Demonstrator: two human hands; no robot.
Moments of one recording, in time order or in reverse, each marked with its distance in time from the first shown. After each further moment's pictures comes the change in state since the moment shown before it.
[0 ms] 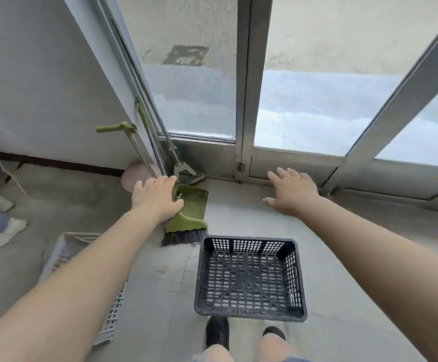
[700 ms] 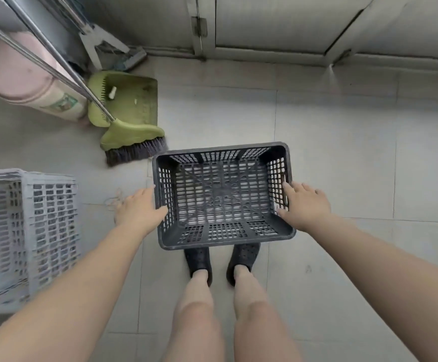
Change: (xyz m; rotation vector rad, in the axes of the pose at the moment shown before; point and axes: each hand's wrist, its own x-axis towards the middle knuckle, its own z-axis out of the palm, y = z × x) left_hand 0.074 0.081 0.338 -0.158 -0.525 -0.102; right_hand 0.046 0.049 0.361 0.126 -0.514 0.198
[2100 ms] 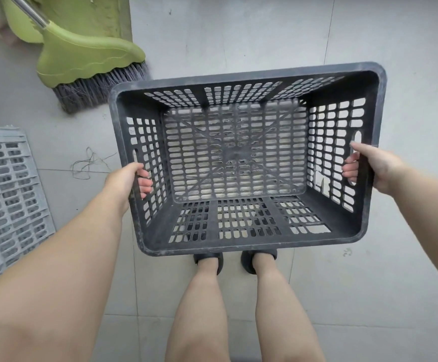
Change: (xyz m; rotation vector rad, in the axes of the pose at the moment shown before) left_hand 0.203 -0.059 0.191 -1.148 -0.214 -0.568; right_hand 0.217 0.061 0.178 1.407 -0.203 0.560
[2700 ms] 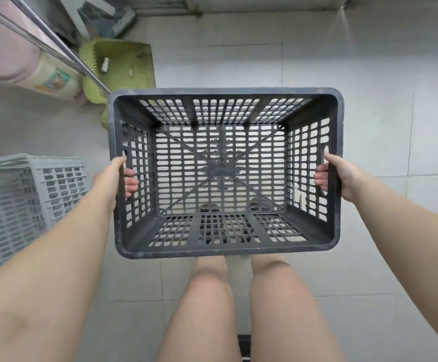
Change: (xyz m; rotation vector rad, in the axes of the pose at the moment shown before) left_hand -0.223 0.061 -0.119 0.046 0.042 0.128; right_hand -0.239 -0.005 -0.045 0.220 -0.024 -0.003
